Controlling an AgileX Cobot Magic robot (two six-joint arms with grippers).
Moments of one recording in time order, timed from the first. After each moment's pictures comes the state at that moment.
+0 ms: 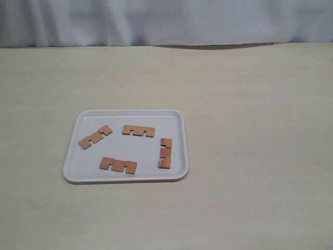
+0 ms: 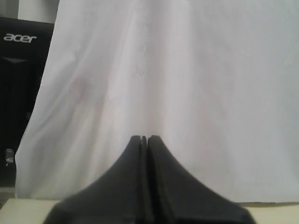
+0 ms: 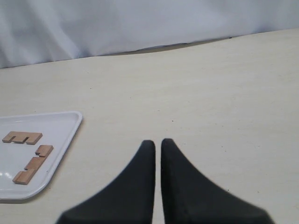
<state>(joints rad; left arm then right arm) -0.10 0.00 -0.13 -0.17 -0.04 0.06 -0.15 0.00 0.00 -0.02 0.35 0.18</state>
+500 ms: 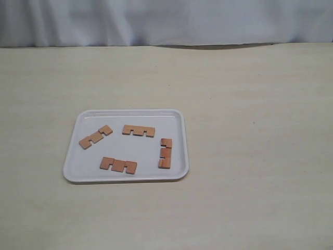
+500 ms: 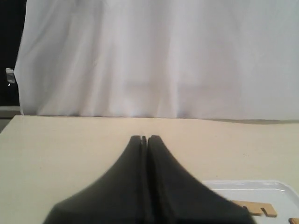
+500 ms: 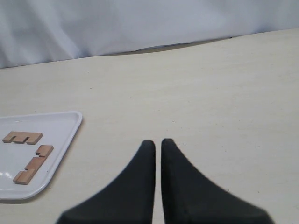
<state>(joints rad) -0.10 0.00 0.00 -0.17 0.11 0.07 -0.15 0.00 0.00 -0.02 0.35 0.18</state>
